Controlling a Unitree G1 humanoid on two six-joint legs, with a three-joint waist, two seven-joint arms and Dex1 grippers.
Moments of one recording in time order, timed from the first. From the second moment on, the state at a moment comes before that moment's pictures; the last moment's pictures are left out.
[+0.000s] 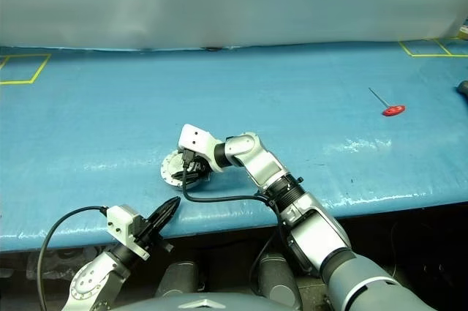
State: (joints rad) left arm 0.51 0.26 0.00 -0.29 -0.33 -0.05 -0.59; right arm -0.75 -0.06 0.49 0.43 0.02 0.31 0.96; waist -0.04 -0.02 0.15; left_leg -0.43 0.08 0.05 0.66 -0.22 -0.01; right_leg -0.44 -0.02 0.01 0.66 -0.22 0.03
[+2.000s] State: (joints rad) left arm 0.51 0.26 -0.02 -0.29 -0.33 -0.03 -0.57; right arm -0.72 -0.01 0.45 0.49 -0.01 0.23 0.90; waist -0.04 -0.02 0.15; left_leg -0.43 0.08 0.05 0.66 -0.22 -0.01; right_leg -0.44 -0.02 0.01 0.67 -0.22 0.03
